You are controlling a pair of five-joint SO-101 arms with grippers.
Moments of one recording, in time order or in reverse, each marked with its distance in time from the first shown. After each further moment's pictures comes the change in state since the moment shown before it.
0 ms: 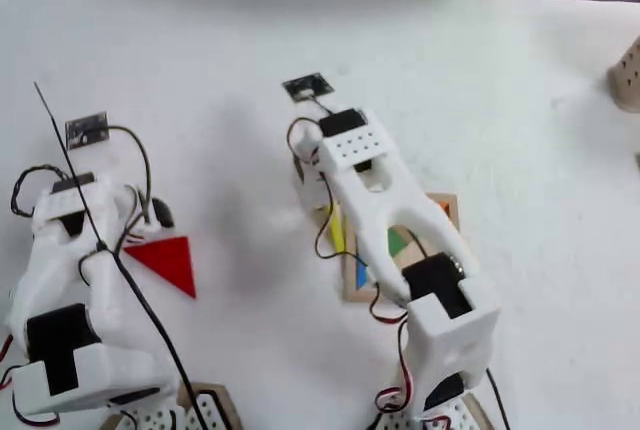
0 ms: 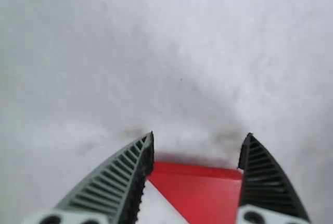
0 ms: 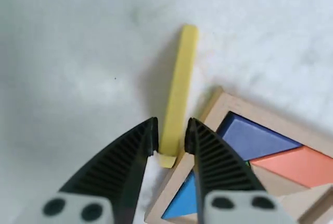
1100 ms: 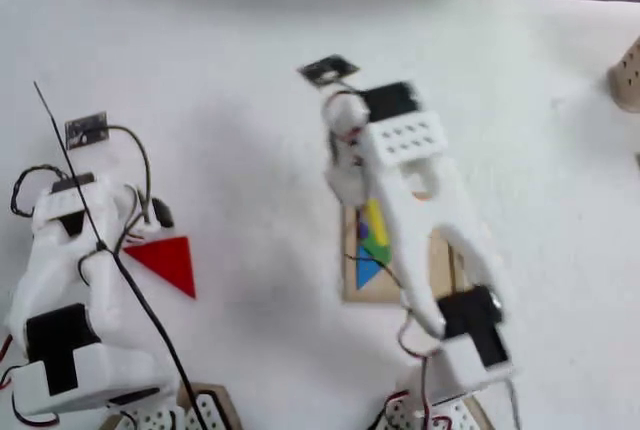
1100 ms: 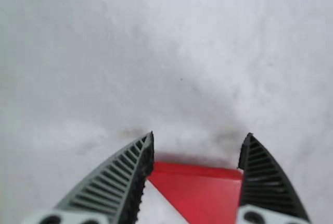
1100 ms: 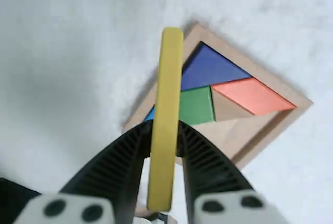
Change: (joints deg) left arm 0.0 0.0 0.0 0.0 0.0; right arm 7.1 -15.7 -5.1 23.0 15.6
